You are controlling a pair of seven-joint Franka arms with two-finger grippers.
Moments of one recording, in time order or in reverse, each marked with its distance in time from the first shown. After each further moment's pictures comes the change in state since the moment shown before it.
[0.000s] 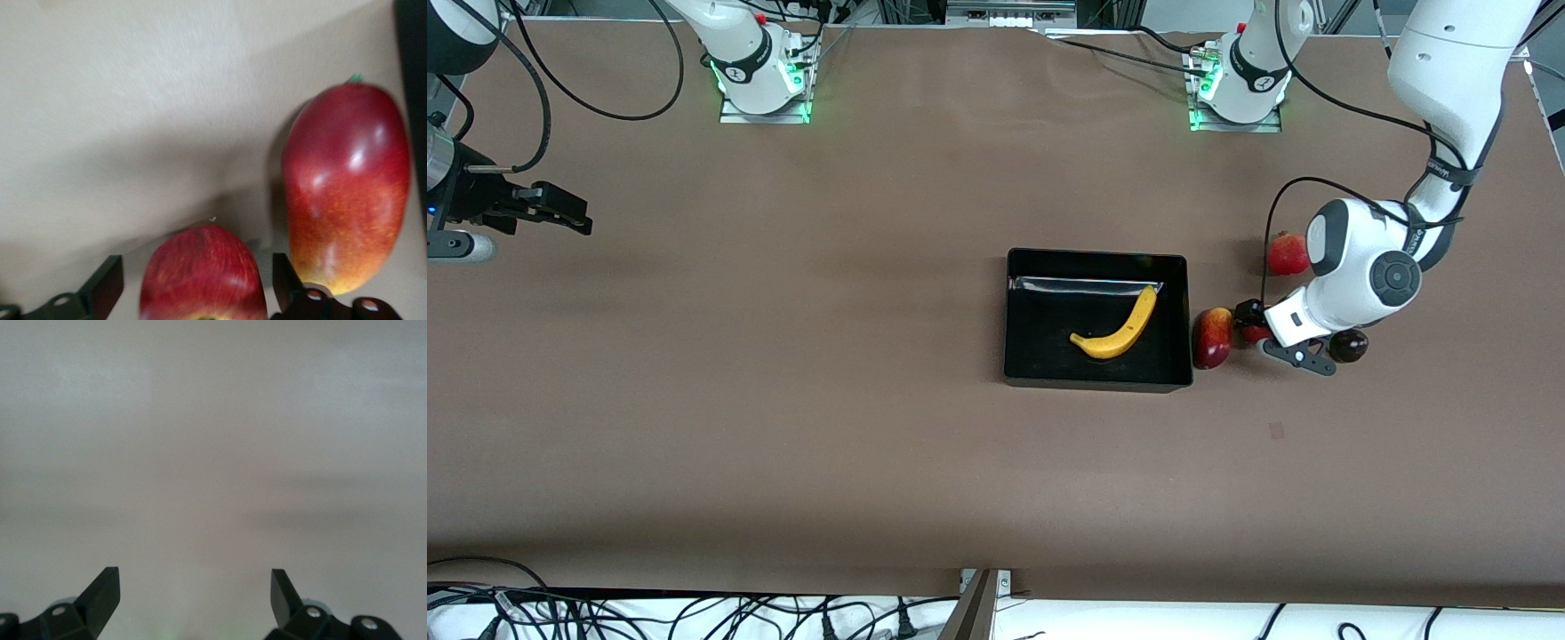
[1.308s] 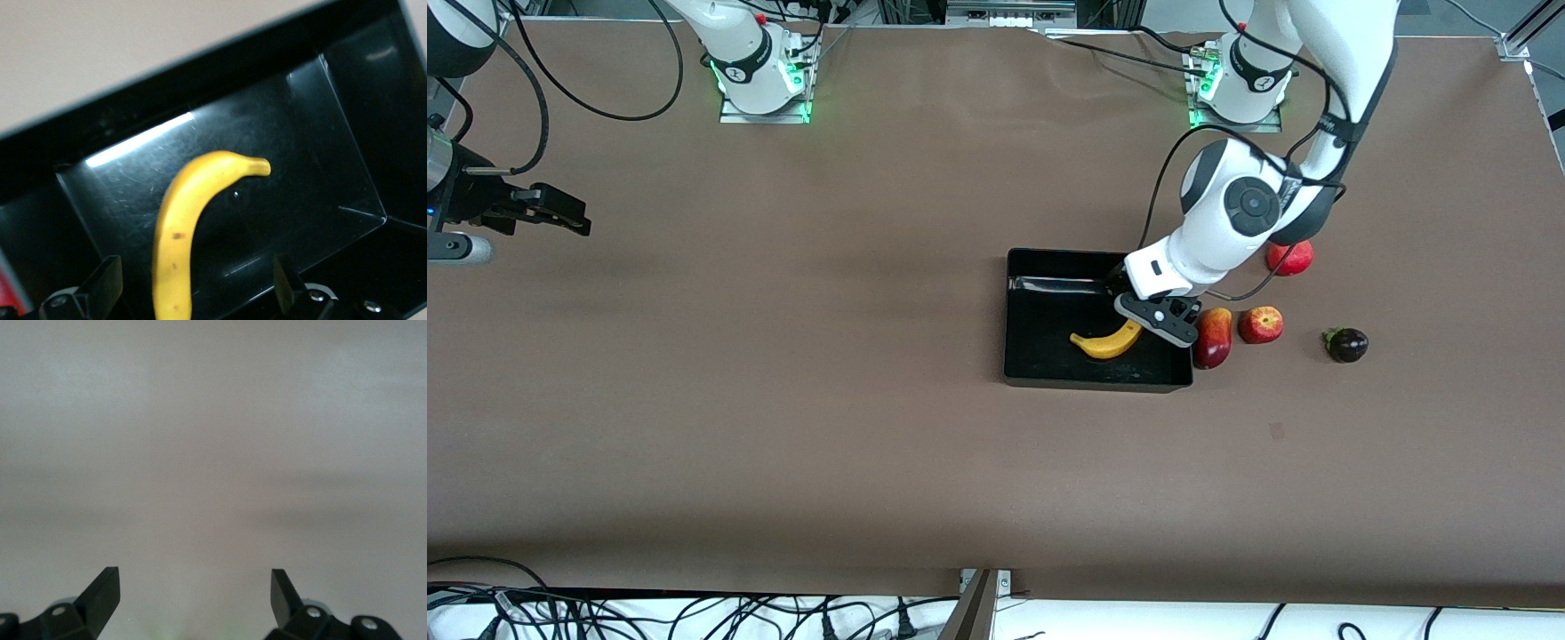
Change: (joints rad) left arm -0.393 -0.077 -0.032 0.049 -0.154 0.052 -0.167; right arm -0.002 0.003 -0.003 0.000 0.000 0.000 0.000
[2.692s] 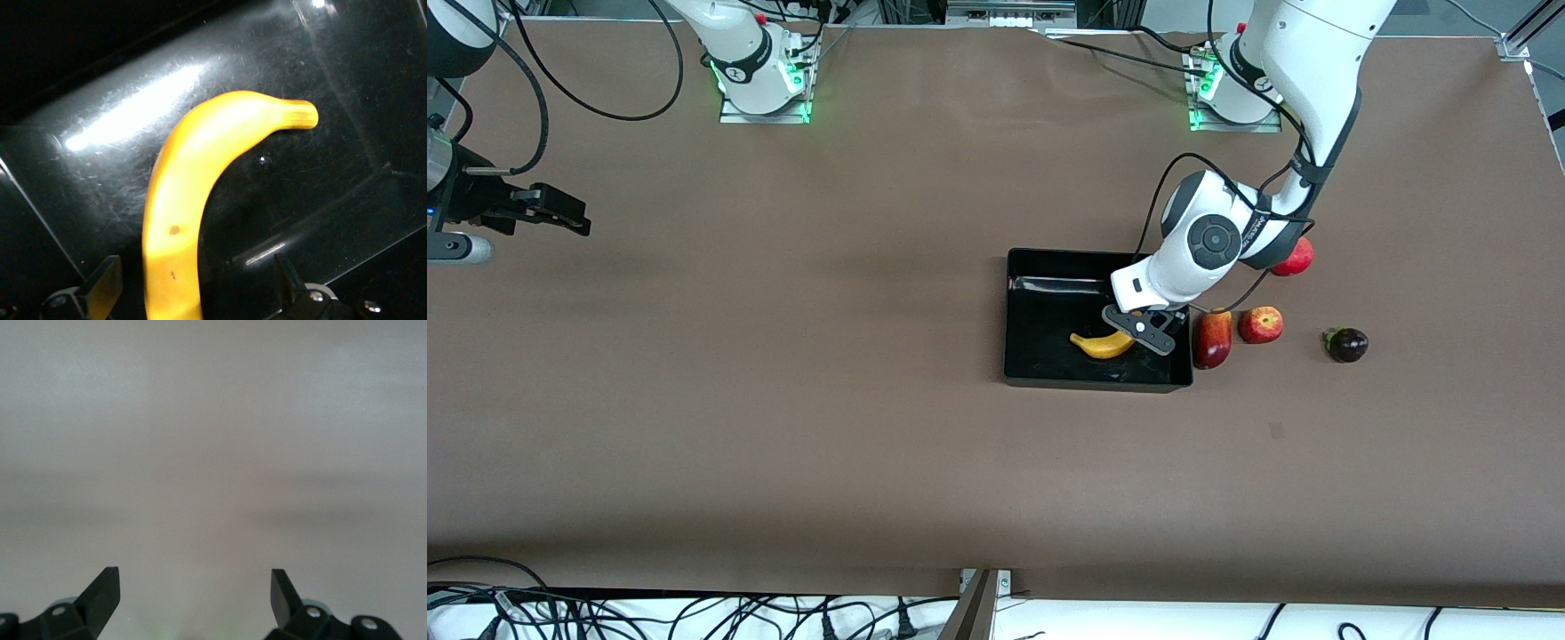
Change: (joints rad) left arm -0.039 0.128 0.041 0.003 0.076 0.025 0.001; right arm 0.000 0.000 0.000 0.000 0.000 0.000 0.000
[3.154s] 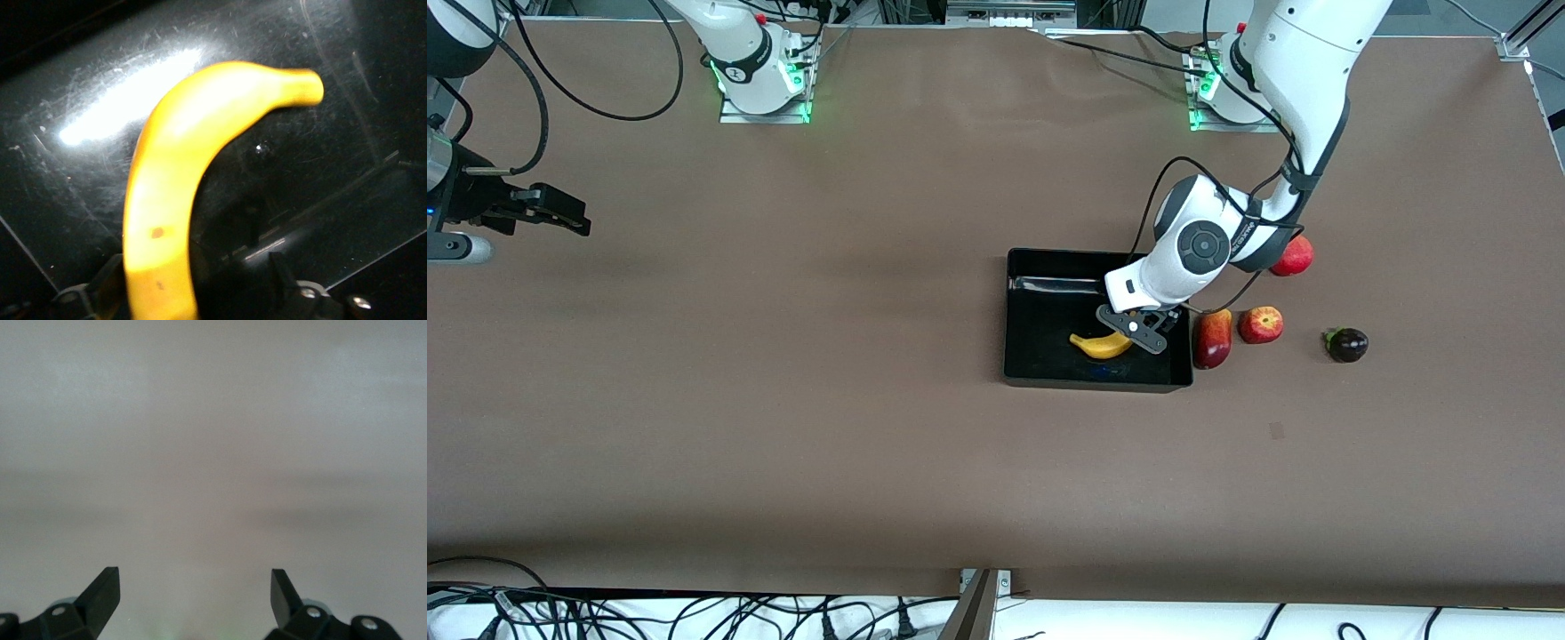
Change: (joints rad) left arm -0.010 0.036 0.002 0.001 0.000 0.009 -0.003; right arm 0.000 0.000 0.000 0.000 0.000 0.000 0.000
